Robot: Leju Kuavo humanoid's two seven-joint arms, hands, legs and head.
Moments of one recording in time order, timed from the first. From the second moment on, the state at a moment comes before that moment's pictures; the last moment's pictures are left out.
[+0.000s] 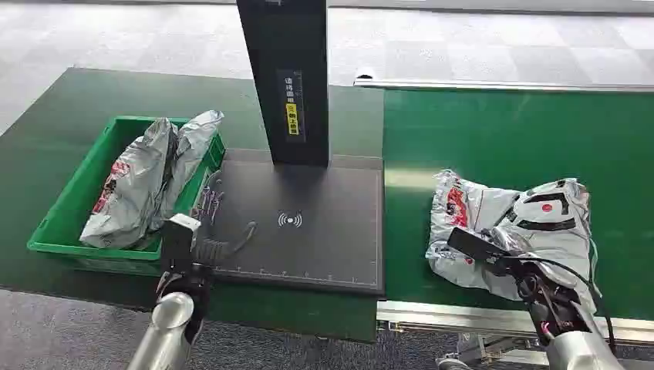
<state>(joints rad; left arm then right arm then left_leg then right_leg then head) -0.21 -0.14 -0.16 -1.20 -0.13 0.15 -0.44 -0.56 -0.30 0.14 -0.63 0.89 0.16 -0.13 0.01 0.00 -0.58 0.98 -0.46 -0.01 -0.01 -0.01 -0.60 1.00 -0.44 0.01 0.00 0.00</state>
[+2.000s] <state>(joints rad) -0.30 -0.15 -0.28 -1.22 -0.21 0.56 -0.67 -0.67 0.02 0.81 -0.76 0.95 -0.56 -0.49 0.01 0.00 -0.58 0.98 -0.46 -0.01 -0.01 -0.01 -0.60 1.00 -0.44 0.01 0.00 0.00</state>
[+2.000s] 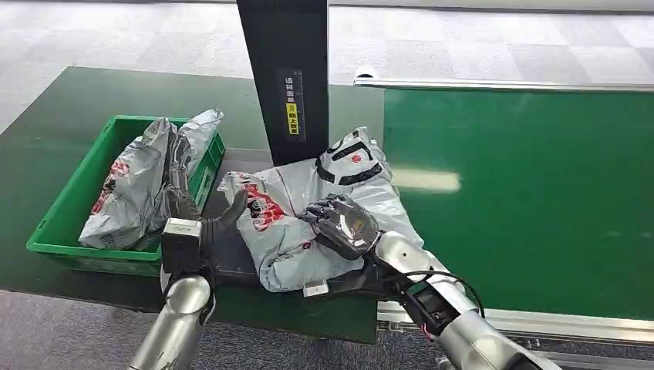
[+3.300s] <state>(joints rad) -0.31 -0.14 -0.39 -1.10 -0.33 0.25 -0.42 -0.55 0.11 0.30 -0.81 -0.15 0.36 -0.44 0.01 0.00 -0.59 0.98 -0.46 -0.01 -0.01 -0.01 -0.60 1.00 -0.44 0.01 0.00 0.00</state>
